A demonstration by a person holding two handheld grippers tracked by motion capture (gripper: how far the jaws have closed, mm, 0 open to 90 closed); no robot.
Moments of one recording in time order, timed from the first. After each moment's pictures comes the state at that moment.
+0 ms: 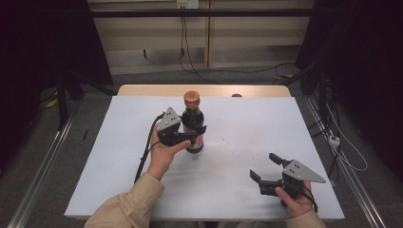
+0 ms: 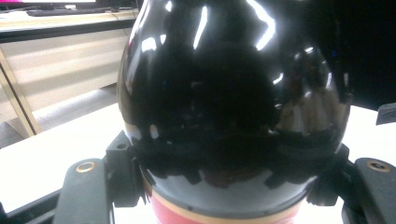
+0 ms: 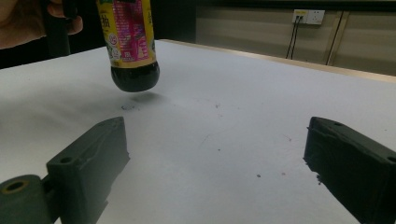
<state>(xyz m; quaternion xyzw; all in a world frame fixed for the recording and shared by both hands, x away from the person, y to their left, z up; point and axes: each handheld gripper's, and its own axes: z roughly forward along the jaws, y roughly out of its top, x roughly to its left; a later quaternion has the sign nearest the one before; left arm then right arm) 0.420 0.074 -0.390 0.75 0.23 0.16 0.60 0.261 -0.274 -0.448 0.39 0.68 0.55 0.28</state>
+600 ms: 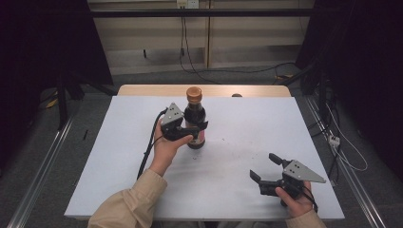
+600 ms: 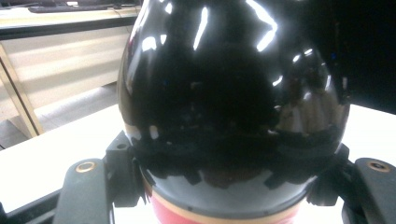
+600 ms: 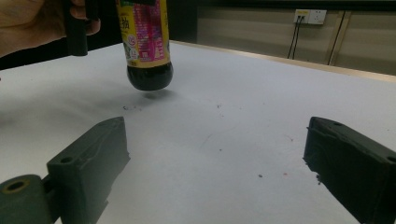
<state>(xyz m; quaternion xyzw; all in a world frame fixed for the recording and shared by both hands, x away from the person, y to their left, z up) 0.438 0.065 -0.393 0.75 0.24 0.17 0.59 0.261 -0.274 -0.448 0.39 0.69 0.55 0.28</state>
